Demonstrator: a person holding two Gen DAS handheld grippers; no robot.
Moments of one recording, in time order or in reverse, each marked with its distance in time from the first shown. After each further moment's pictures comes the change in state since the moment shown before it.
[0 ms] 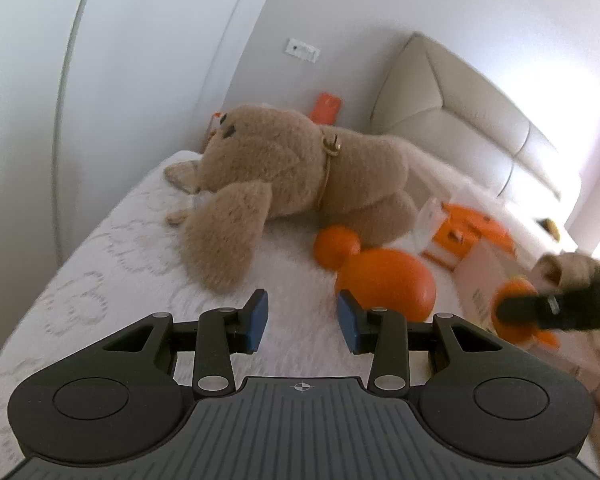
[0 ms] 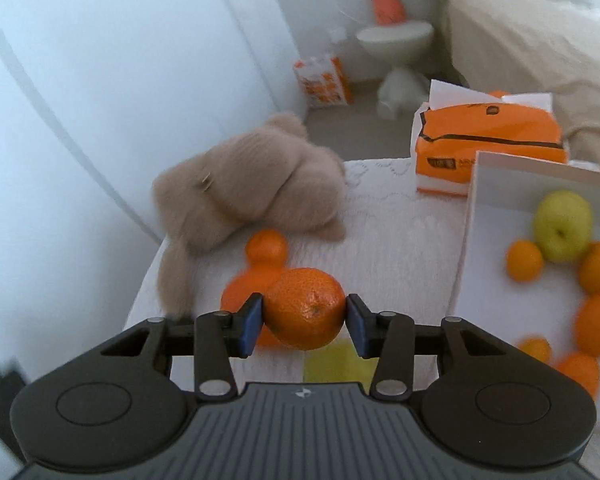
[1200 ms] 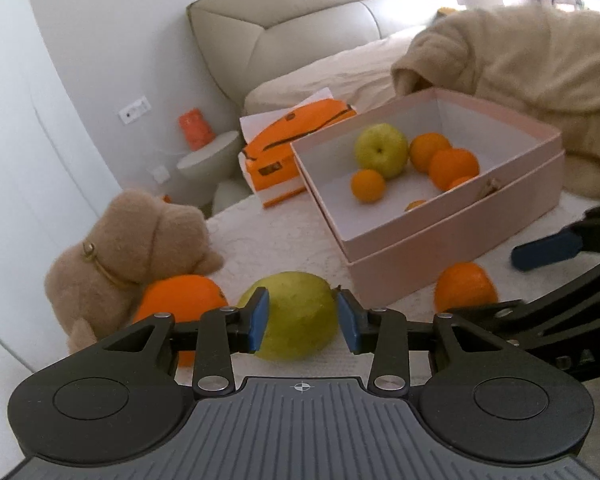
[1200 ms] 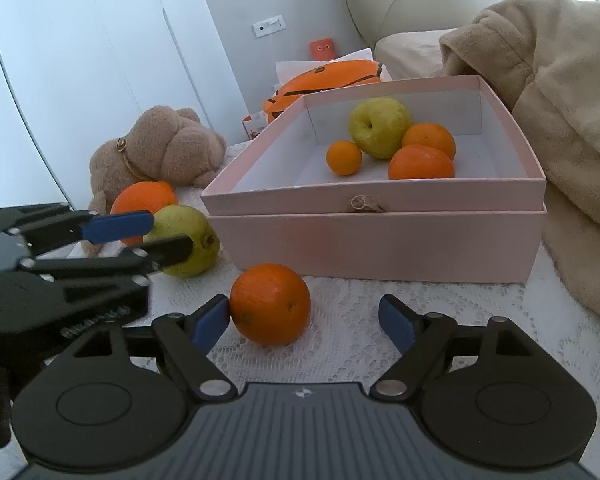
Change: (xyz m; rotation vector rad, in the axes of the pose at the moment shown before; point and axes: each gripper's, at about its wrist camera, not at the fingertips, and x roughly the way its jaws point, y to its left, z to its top) left arm 0.018 -0.203 -0.063 0.881 0.071 0.055; right arm -0.035 -0.112 -0.130 0.122 -0.212 -0.094
